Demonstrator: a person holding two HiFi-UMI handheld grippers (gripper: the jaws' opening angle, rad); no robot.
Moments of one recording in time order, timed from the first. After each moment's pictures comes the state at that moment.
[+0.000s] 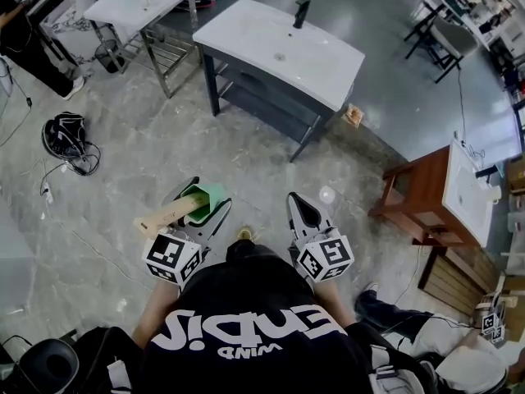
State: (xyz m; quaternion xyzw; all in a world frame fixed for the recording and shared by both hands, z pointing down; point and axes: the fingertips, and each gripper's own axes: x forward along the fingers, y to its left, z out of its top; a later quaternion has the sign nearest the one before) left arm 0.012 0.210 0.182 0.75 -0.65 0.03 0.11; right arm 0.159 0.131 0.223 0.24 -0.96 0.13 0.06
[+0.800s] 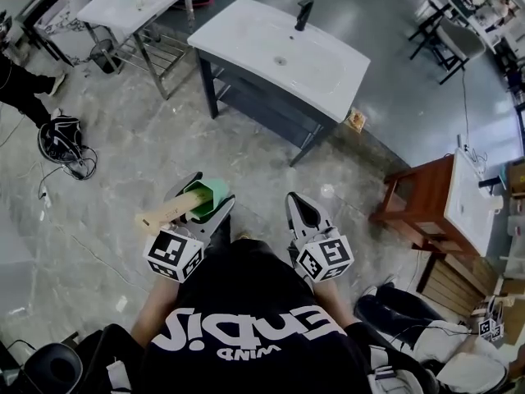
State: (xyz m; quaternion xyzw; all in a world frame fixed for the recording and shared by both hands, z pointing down) left arm -0.013 0.135 0.182 0.76 -0.64 0.04 0.11; right arm 0.129 0.069 0.229 0.24 -0.96 0.14 0.07
